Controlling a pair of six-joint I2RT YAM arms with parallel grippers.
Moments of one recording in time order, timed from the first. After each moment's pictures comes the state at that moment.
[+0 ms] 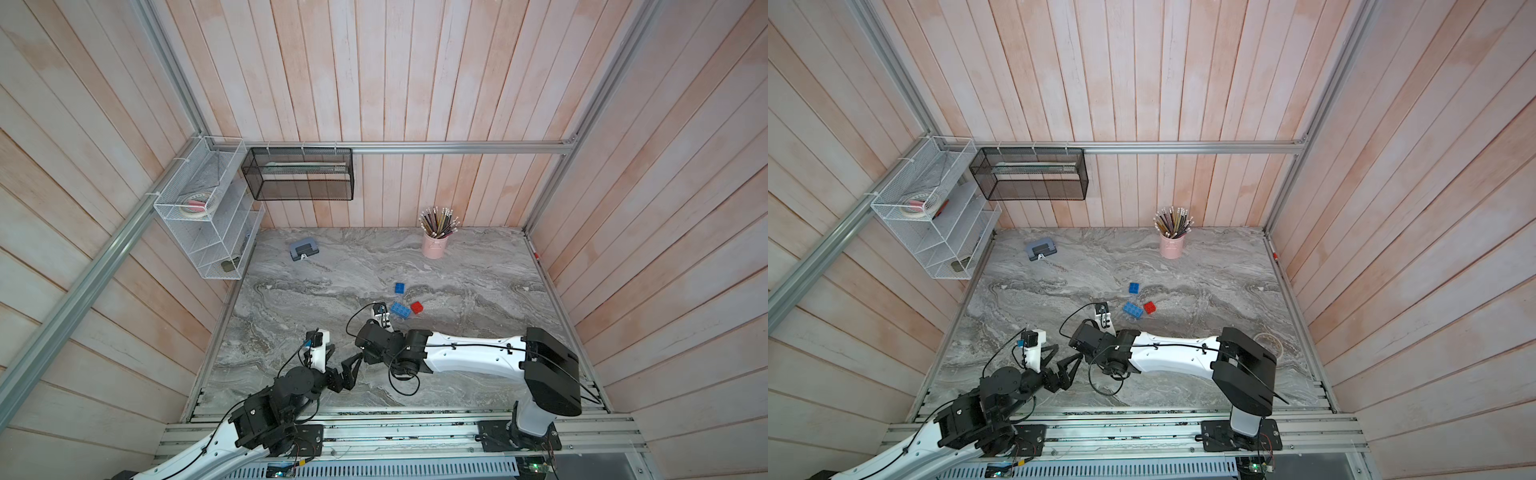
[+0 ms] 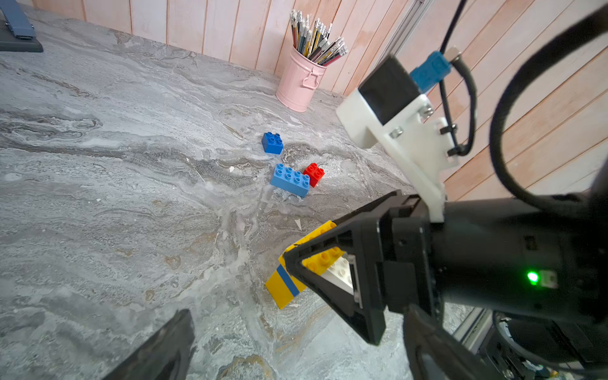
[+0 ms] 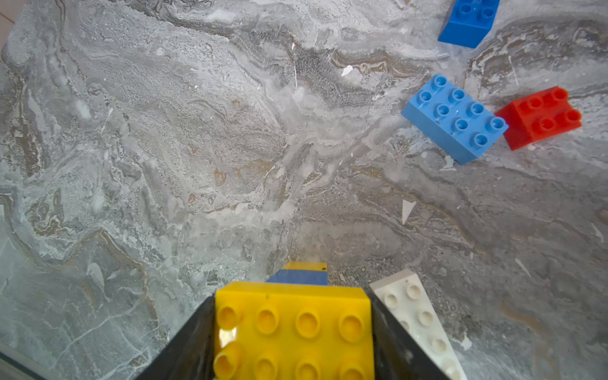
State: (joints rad) left arm -0.98 0.23 0.22 -0.31 -0.32 -0.54; right arm 1.25 1.75 1.21 -0.48 0.42 0.89
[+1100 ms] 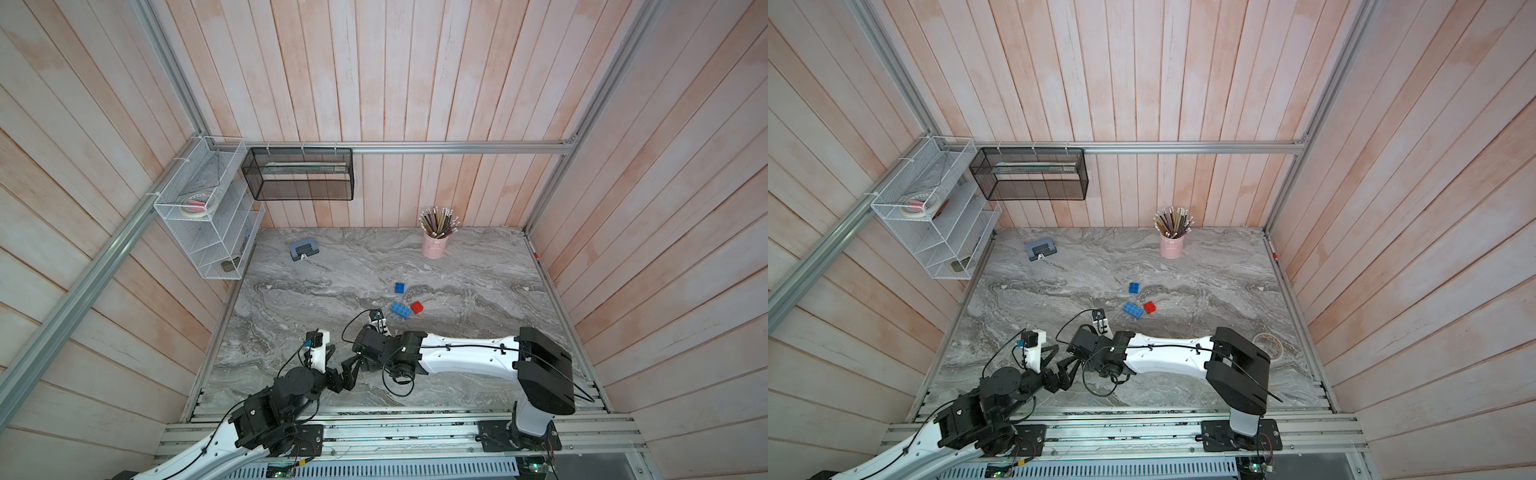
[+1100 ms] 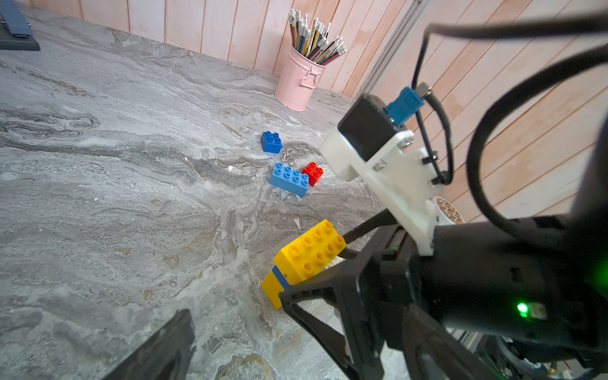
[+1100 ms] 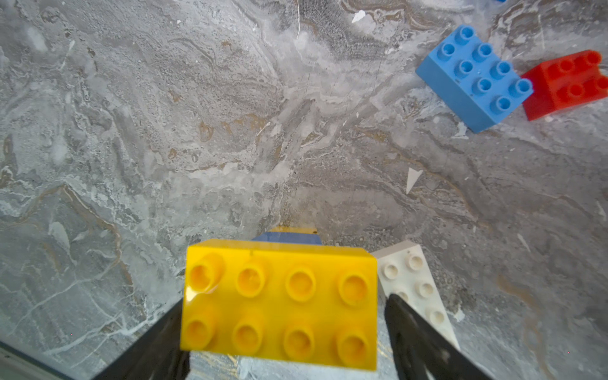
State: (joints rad) left arm -0.98 0.22 0.21 -0.31 -0.31 -0.54; right arm 1.26 1.76 1.24 -0.57 0.38 0.86
